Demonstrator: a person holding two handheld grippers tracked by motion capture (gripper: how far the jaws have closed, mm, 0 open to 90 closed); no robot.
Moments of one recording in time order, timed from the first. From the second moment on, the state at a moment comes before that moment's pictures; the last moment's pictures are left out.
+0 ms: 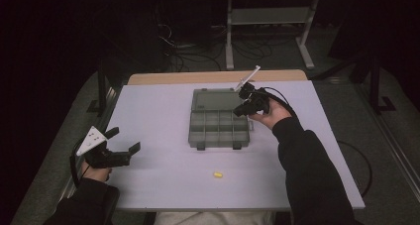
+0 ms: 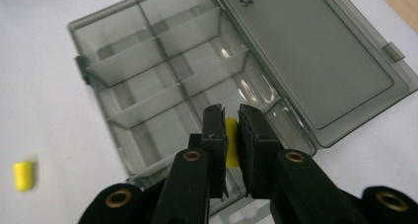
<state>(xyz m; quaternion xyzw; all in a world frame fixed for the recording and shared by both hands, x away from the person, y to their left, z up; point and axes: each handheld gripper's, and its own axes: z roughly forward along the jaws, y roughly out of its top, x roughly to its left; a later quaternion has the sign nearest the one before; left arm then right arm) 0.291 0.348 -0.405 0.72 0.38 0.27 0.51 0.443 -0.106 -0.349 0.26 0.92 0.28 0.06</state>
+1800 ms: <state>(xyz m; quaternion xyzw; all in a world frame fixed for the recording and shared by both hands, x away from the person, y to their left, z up) 0.291 0.348 -0.405 0.72 0.38 0.27 0.51 0.412 -0.092 -0.337 0.27 0.91 0.29 0.10</state>
